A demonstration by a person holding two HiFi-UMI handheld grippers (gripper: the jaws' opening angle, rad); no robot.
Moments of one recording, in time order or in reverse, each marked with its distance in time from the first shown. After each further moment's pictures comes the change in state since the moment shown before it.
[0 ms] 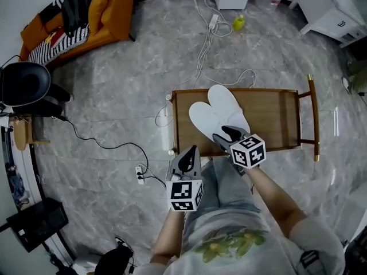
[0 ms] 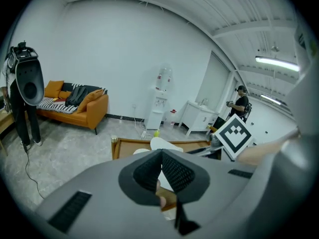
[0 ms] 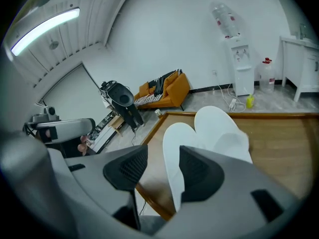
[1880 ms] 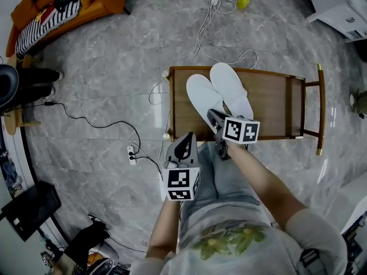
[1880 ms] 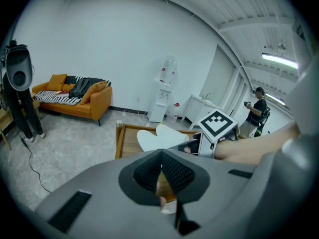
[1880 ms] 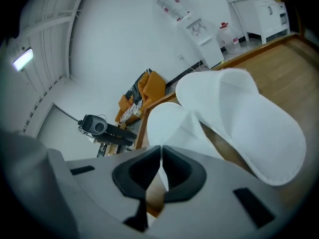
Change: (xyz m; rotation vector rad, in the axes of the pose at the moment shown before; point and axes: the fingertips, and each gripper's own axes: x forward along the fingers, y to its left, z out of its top) left arm 0.013 0.020 -0.046 -0.035 0.076 0.026; right arm 0.060 -0.013 -0.025 0.482 -0.016 -0.035
